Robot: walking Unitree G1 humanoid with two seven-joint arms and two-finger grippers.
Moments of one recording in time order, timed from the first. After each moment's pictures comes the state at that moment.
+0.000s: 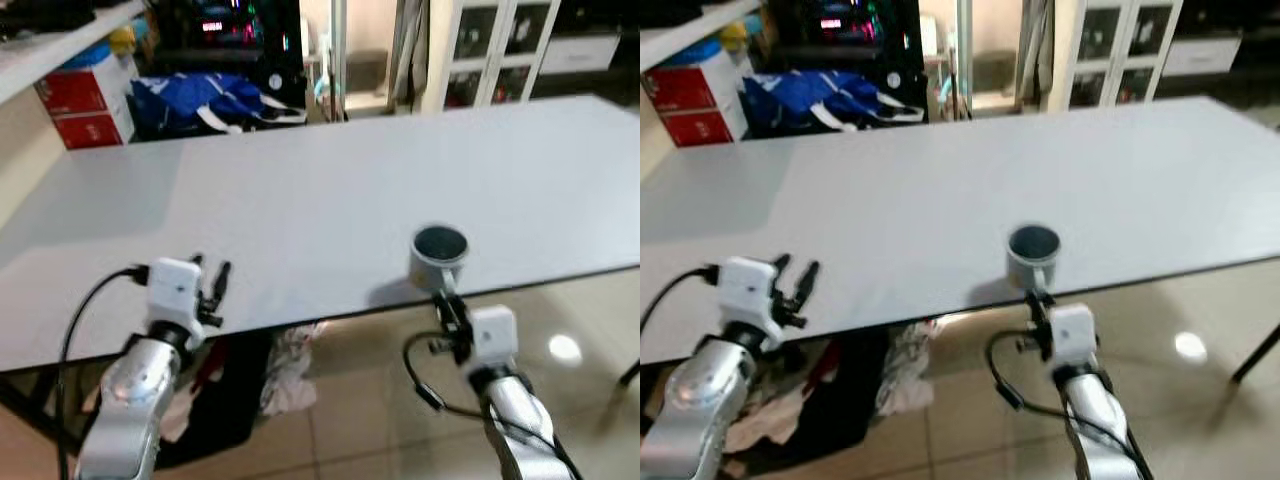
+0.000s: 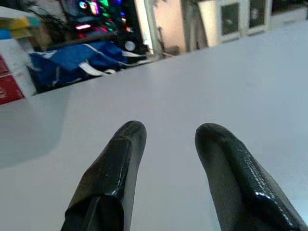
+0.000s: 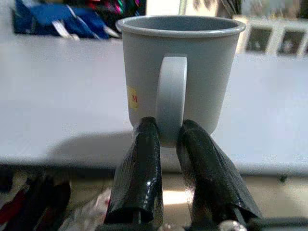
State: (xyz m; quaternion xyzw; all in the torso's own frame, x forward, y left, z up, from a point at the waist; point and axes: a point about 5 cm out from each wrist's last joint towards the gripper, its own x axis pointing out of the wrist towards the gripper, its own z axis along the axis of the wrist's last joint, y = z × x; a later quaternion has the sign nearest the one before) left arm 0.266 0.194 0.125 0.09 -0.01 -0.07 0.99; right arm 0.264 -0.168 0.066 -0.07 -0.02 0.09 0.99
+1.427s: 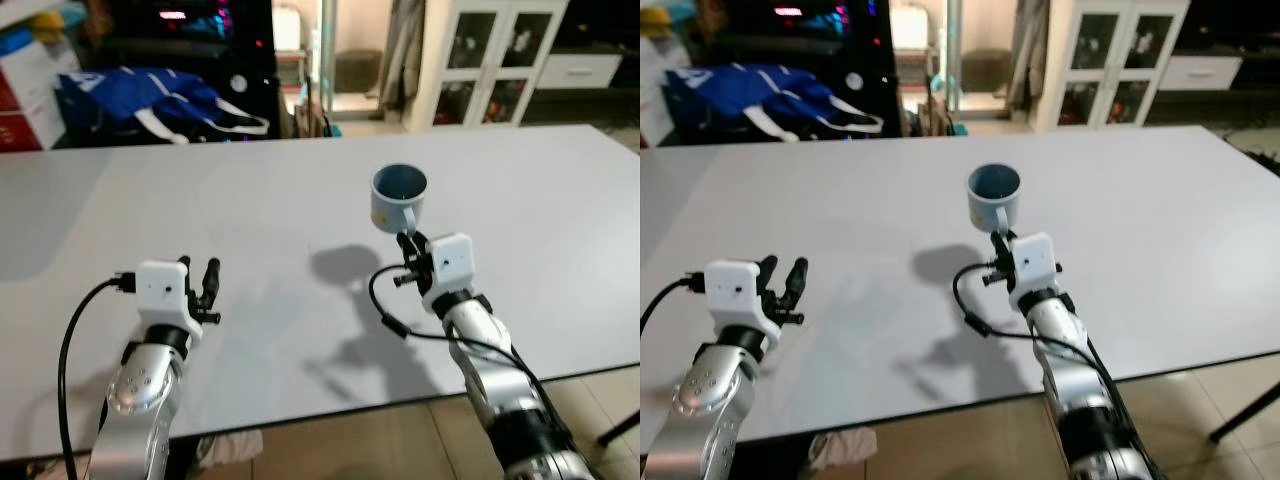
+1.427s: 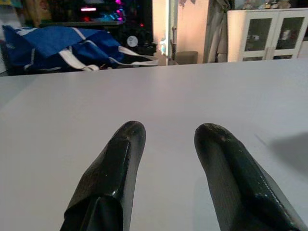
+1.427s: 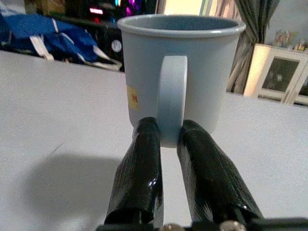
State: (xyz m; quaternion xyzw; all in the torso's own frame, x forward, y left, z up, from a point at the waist) left arm 0.261 0.193 0.122 0.03 -0.01 -0.01 1.00; right arm 0.331 -0.139 0.110 -0.09 -0.04 0.13 0.99
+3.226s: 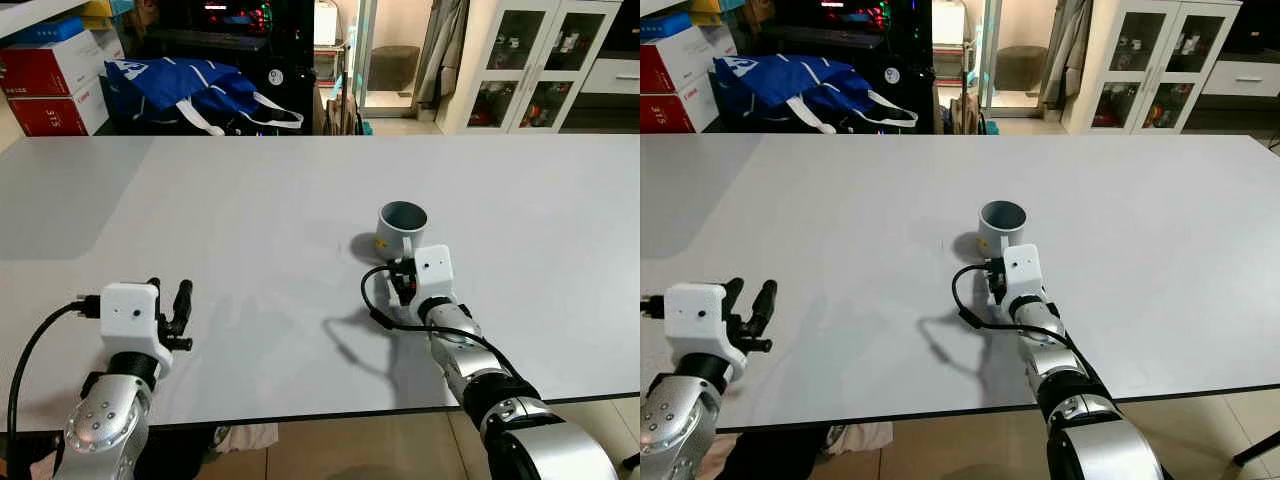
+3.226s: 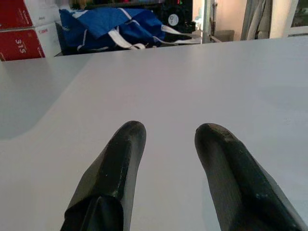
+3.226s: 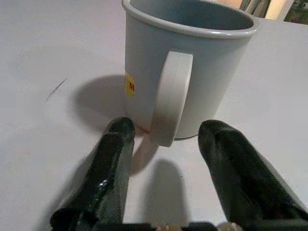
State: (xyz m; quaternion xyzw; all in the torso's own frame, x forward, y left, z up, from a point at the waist) left arm 0.229 0.211 0.129 0.06 0.02 0.02 1.00; right arm 0.347 -0.136 0.067 -0.07 0.09 0.08 0.99
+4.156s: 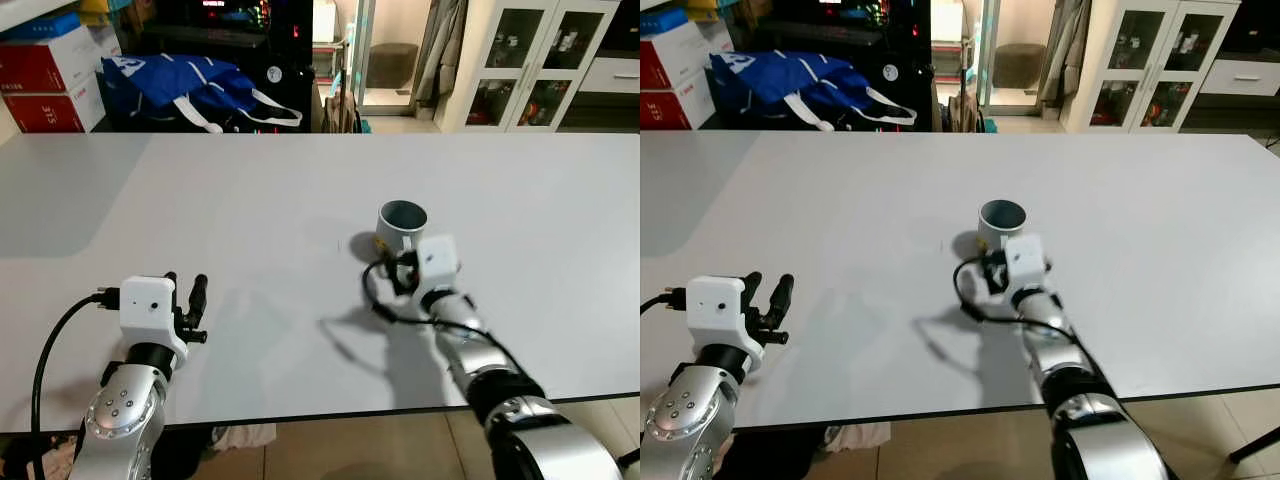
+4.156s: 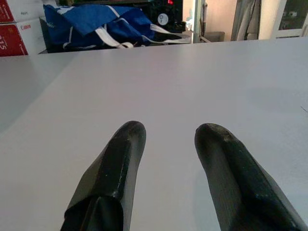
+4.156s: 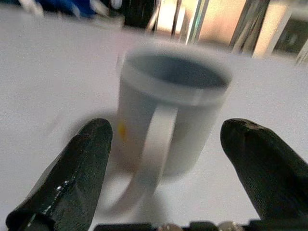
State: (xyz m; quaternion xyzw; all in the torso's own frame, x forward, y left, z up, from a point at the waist) left arm 0.240 0.200 0.123 0.05 0.02 0.00 1.00; right arm 0.354 -0.144 0.092 -0.09 0.01 0.08 0.99
